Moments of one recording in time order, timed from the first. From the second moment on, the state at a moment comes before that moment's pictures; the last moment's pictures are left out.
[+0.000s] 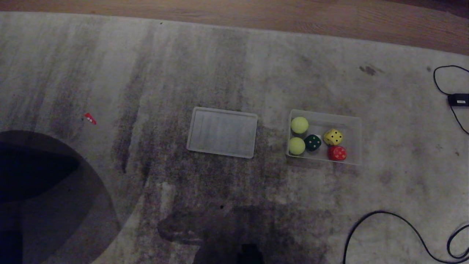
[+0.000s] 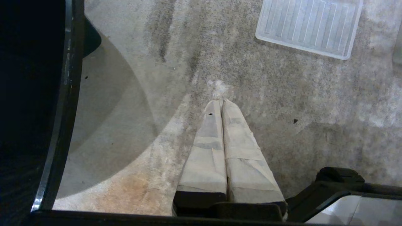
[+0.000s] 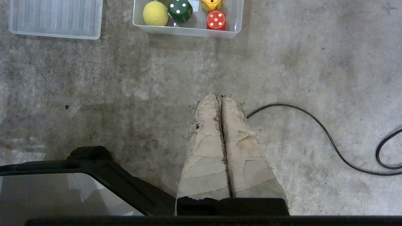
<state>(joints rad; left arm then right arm) 0.00 0.00 0.00 0.00 0.05 -0.04 0.01 0.00 -0.02 0.05 -0.01 0.05</state>
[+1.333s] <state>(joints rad) 0.00 0.00 0.00 0.00 0.05 -0.08 0.01 0.00 -0.02 0.05 -0.01 0.05</state>
